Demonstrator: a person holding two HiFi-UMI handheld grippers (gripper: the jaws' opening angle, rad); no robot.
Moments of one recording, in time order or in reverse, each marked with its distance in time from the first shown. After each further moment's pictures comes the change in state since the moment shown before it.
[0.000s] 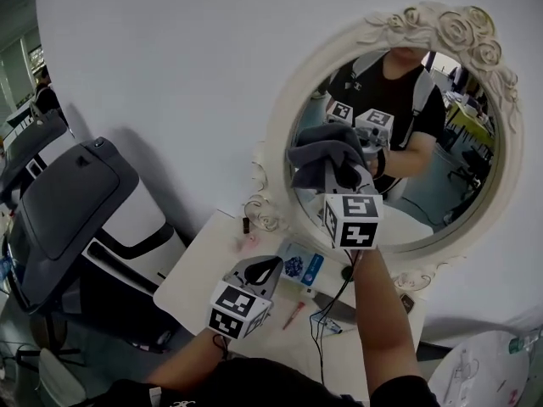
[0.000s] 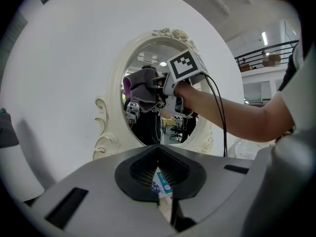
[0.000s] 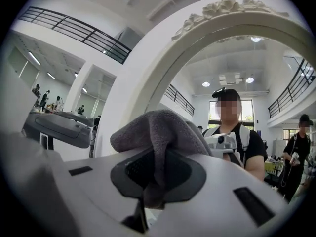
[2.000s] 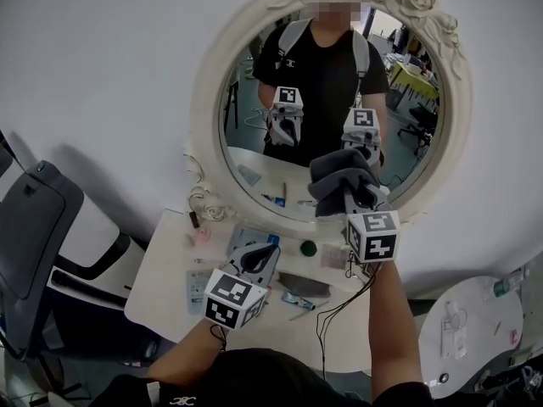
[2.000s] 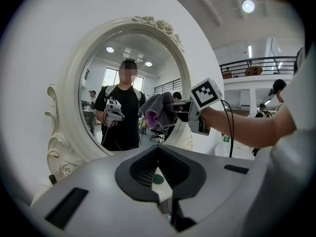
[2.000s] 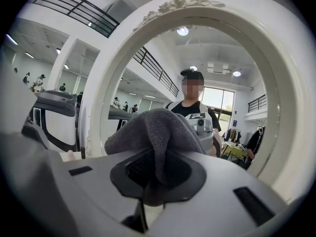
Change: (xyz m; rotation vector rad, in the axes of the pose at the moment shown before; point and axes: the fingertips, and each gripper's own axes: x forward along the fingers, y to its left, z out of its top) left arm 0.056 -0.077 0.008 0.008 -0.006 -0.244; right arm -0.133 -0.129 -0.113 -0.029 0.283 -0.200
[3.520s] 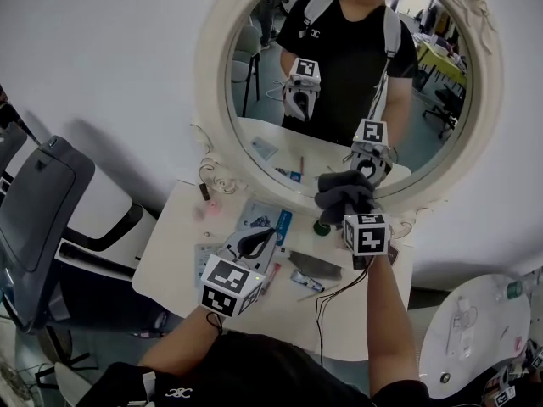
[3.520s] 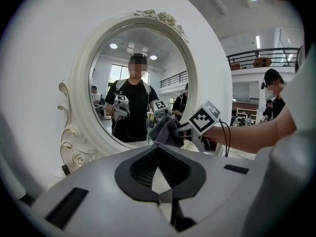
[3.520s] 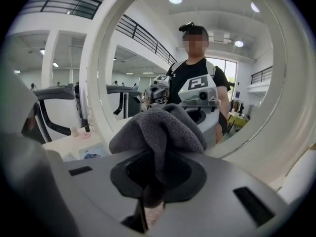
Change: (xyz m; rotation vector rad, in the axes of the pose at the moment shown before) left arm -0.011 0.009 -0.026 0.006 0.082 0.099; right arm 0.026 0.027 -0.152 0.126 0.312 0.061
